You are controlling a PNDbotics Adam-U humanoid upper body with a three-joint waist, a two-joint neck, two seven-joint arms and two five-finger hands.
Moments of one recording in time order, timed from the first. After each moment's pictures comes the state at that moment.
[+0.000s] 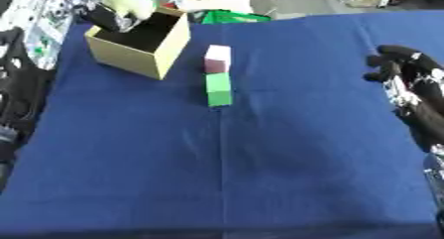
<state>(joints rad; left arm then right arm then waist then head) -0.96 0.48 -0.01 -1.08 -1.07 -0.02 -0.35 -0.25 -0.26 0.12 -1.82 -0.06 -0.07 0.04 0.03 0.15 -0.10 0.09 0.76</state>
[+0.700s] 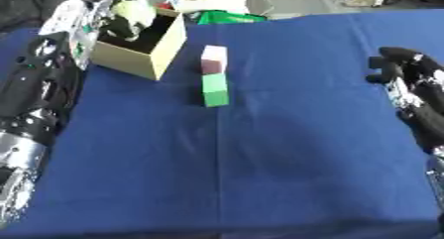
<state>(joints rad) -1.06 0.37 0.07 -0.74 -1.23 0.10 -0.18 -0.25 -0.26 0.12 -1.82 -0.06 -0.07 0.05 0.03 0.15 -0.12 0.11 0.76</state>
